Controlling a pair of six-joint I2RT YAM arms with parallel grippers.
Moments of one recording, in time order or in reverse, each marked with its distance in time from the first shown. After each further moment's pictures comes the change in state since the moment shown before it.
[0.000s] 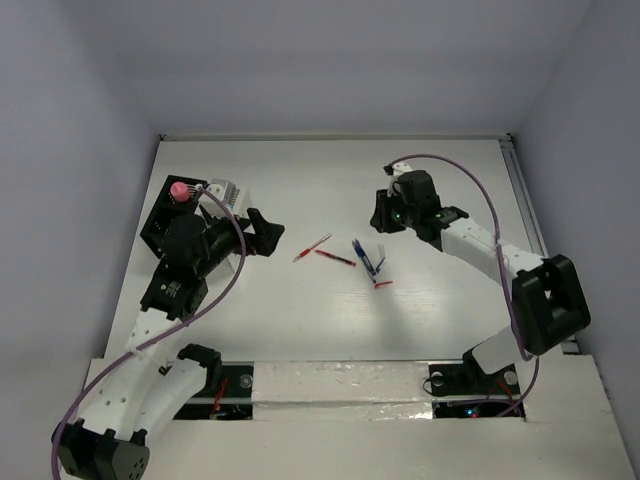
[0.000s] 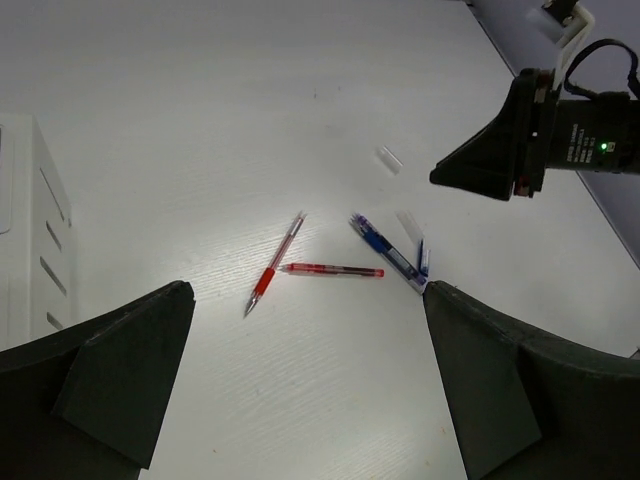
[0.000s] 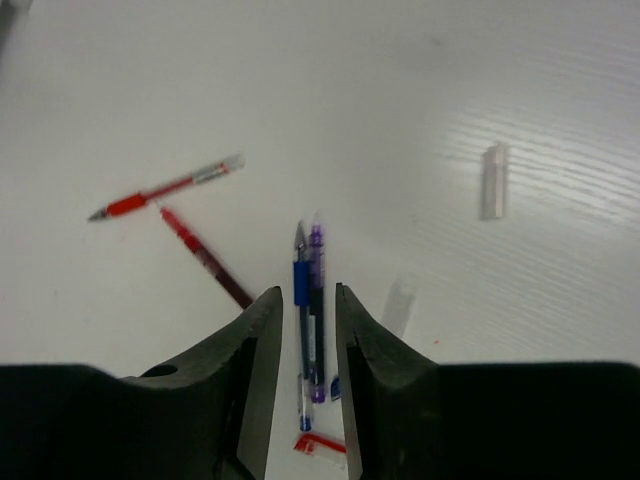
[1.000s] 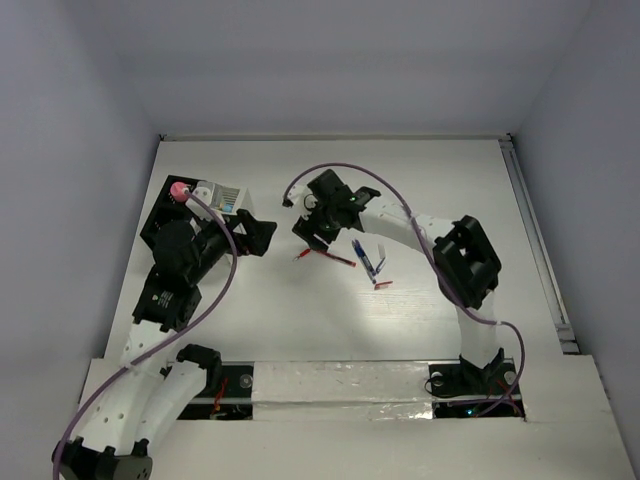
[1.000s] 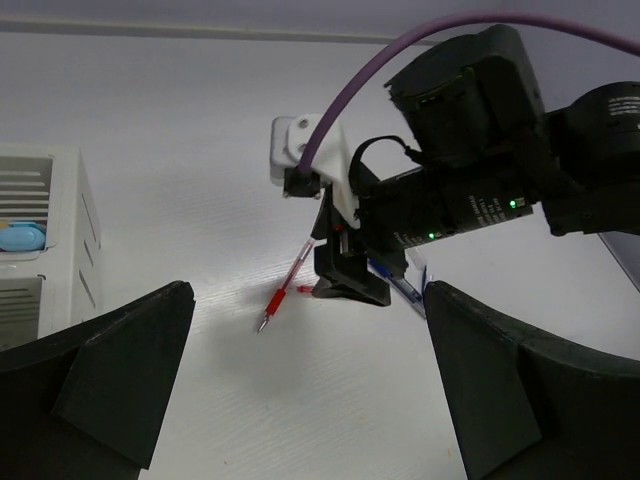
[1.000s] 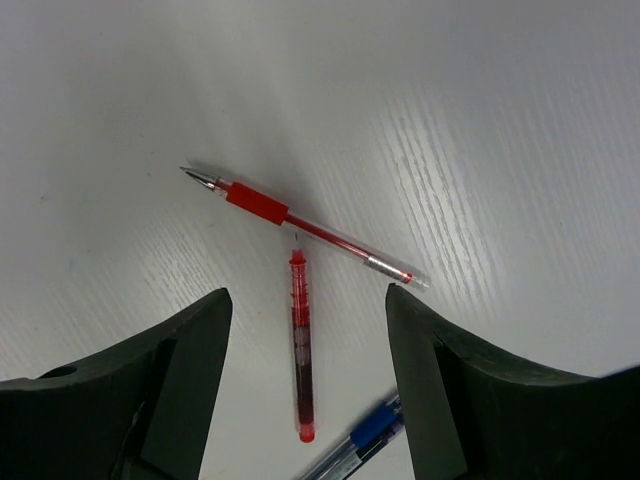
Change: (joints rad) left arm 0.028 -0.066 0.000 -0.001 -0.010 0.004; right arm 0.311 0.500 0.581 -0.379 -0.063 -0.594
